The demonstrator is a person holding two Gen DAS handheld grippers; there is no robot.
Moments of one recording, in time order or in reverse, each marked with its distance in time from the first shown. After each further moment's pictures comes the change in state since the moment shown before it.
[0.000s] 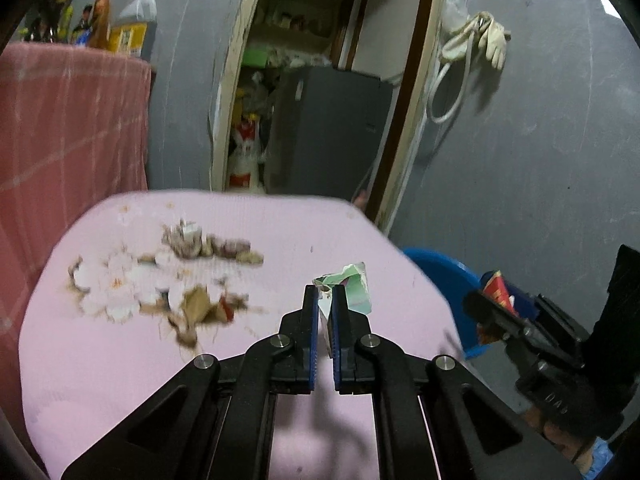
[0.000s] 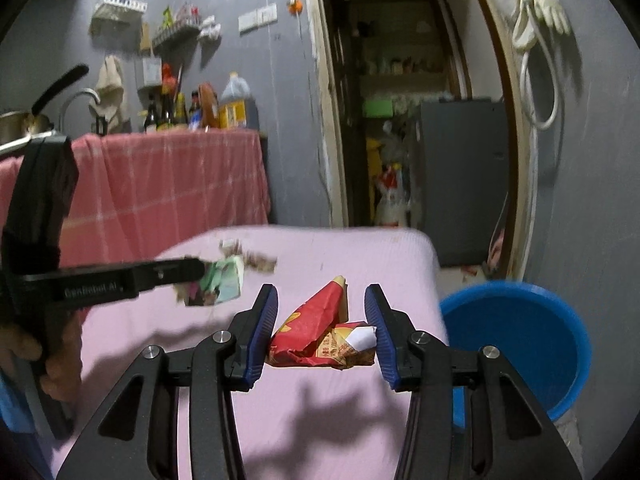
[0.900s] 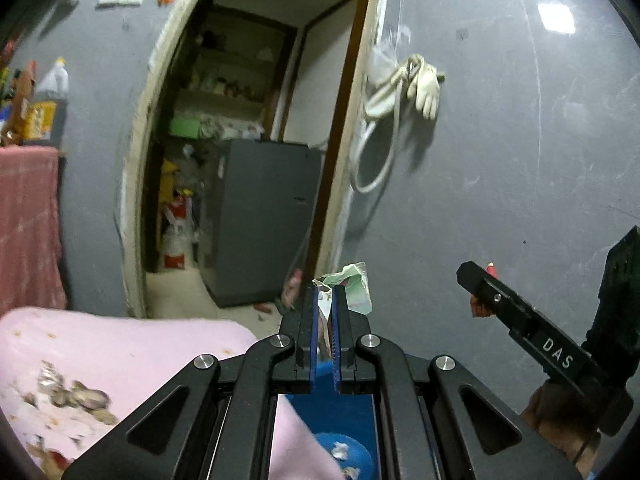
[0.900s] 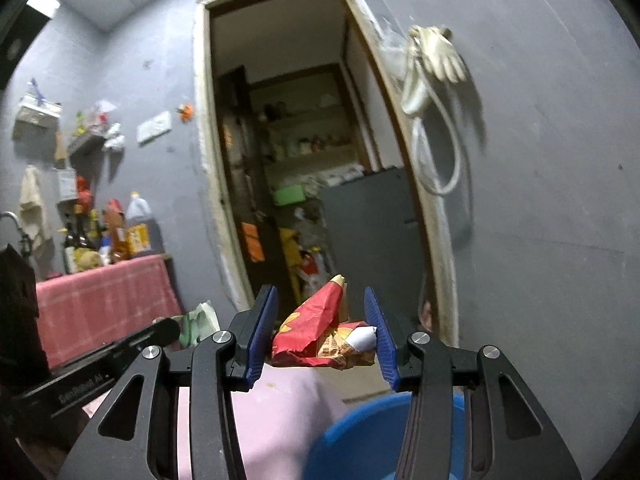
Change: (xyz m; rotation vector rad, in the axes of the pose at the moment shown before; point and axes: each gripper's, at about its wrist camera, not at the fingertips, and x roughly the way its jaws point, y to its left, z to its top) left arm 0.076 -0.112 0.098 0.084 -0.206 -0.194; right arm -0.025 -0.127 0.087 0.187 -0.271 -0.261
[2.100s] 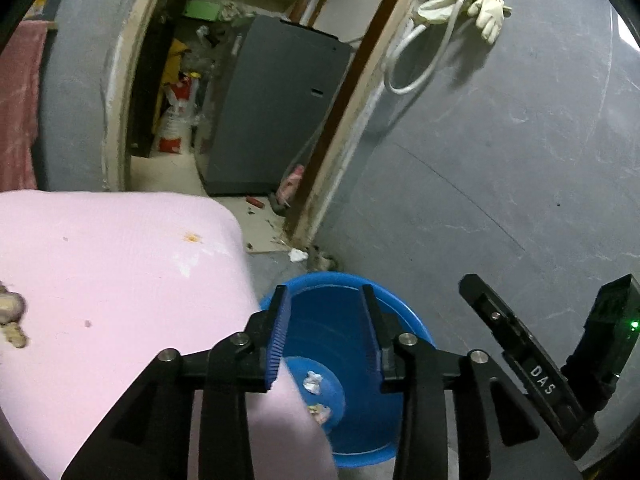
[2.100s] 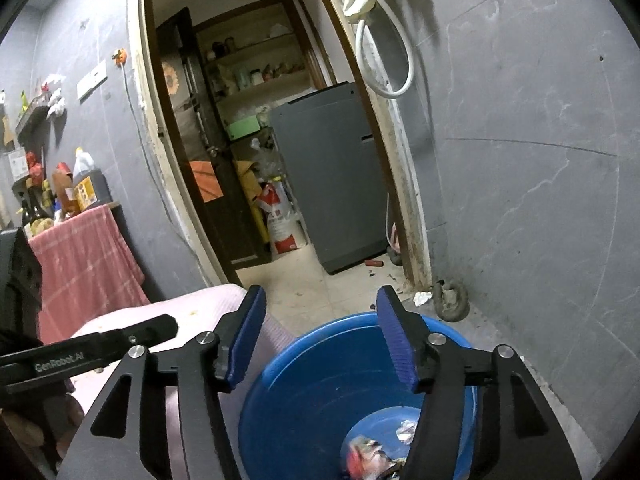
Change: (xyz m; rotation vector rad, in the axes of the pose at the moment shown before) left arm 0.092 0.034 -0.050 -0.190 0.338 0.018; right arm 0.043 -0.066 -0.060 0.096 0.250 -0.099
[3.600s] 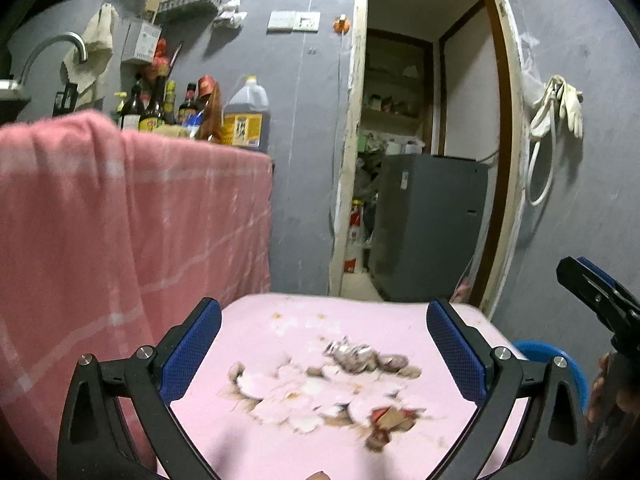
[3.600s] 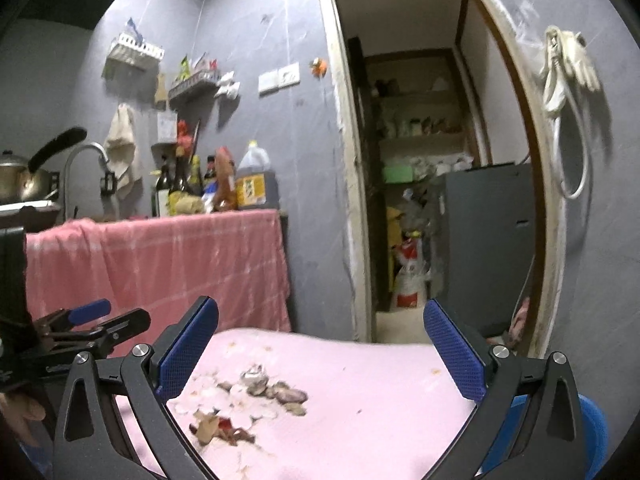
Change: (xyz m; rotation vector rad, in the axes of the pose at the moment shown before) left arm -0.250 0.134 -0.056 0.043 -0.430 0.544; right arm -0.042 0.233 -0.012 -0.313 -0.153 0.413
